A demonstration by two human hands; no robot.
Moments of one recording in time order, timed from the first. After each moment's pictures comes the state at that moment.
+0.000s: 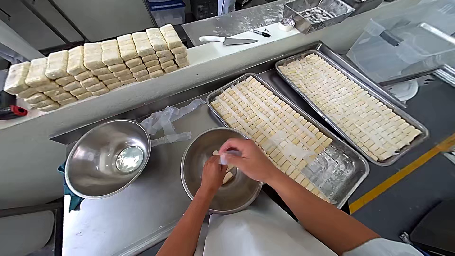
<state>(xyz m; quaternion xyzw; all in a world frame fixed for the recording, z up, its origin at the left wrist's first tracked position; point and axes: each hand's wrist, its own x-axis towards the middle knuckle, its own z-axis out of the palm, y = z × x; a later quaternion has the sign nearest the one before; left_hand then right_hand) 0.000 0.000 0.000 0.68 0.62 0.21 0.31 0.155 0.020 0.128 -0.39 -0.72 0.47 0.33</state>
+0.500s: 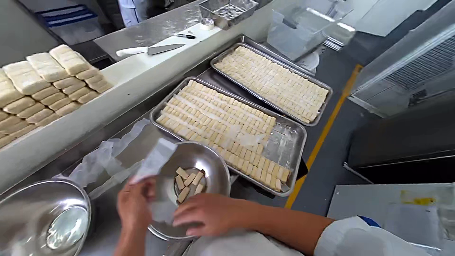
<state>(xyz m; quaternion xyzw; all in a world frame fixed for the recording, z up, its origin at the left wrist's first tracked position) -0.057 0.025 0.069 0.40 0.57 0.50 0.51 0.151 -0.047 0.083 -0.31 -0.83 0.40 0.22</state>
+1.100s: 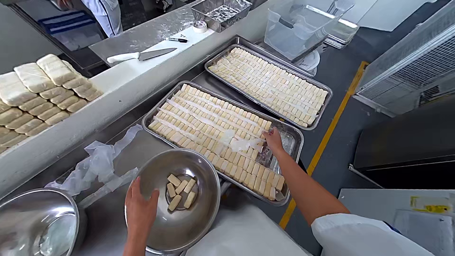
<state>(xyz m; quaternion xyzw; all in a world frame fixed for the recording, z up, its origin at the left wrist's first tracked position) -0.046 0.021 0.025 0.64 0.68 0.24 0.28 0.473 0.030 -0.073 -0.81 -0.24 0.30 0.44</state>
